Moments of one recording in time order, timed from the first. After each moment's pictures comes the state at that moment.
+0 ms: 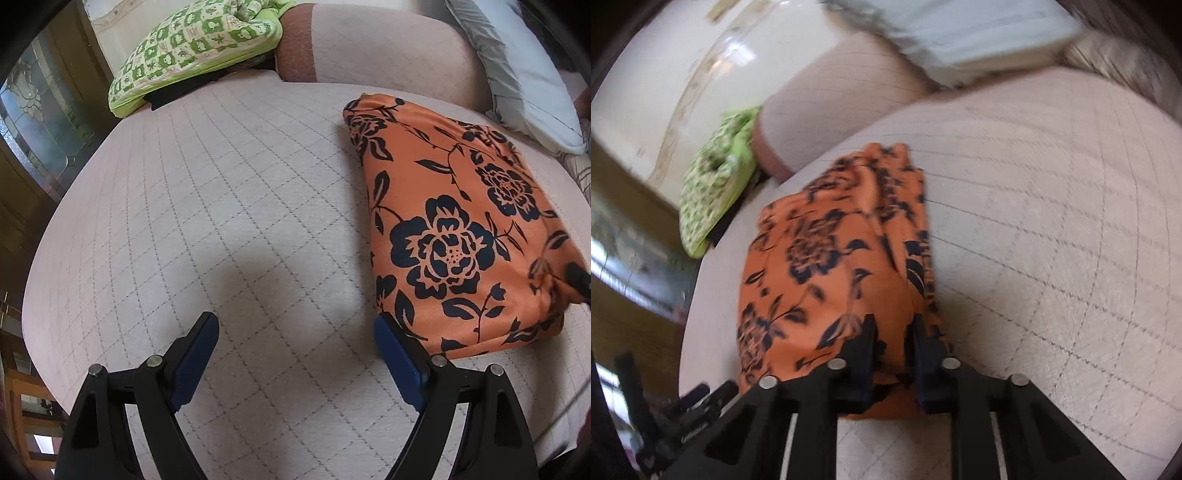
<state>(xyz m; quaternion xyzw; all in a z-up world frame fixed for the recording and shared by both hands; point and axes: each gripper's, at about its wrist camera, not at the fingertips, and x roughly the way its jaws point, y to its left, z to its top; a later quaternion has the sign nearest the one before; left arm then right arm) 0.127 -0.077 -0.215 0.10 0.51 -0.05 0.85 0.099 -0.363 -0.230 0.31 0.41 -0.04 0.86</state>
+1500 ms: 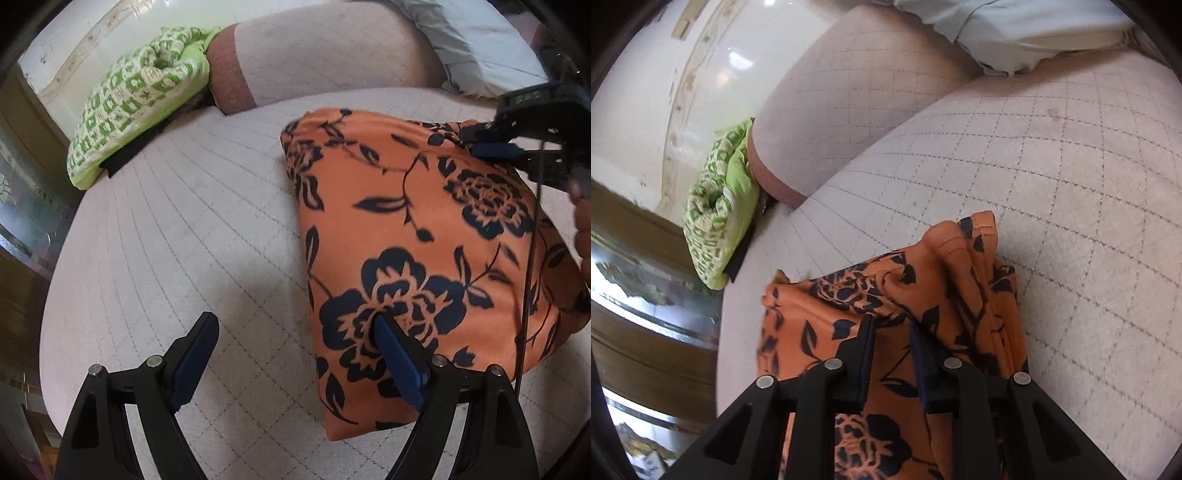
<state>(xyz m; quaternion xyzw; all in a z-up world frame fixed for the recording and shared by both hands) 0.163 -0.136 -0.210 0.21 0.47 -0.11 0.85 0.258 -0.407 -0.252 0.40 0.42 0.01 0.81</state>
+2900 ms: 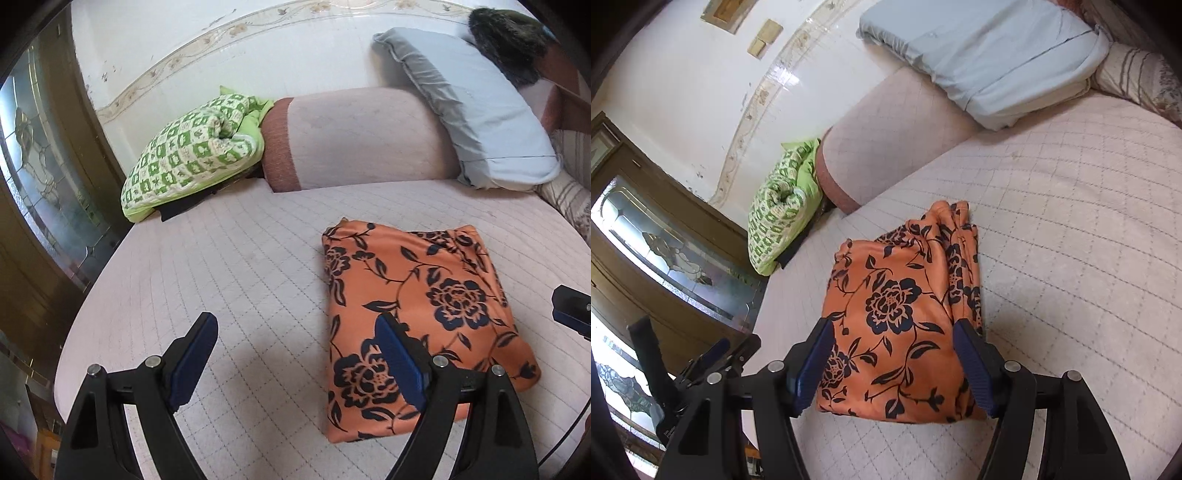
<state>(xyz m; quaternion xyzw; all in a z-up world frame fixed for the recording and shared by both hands) 0.131 -0.124 -0.129 0.15 0.36 -0.07 0.92 0.095 -0.402 -0.186 0.37 0.35 0.05 0.86</state>
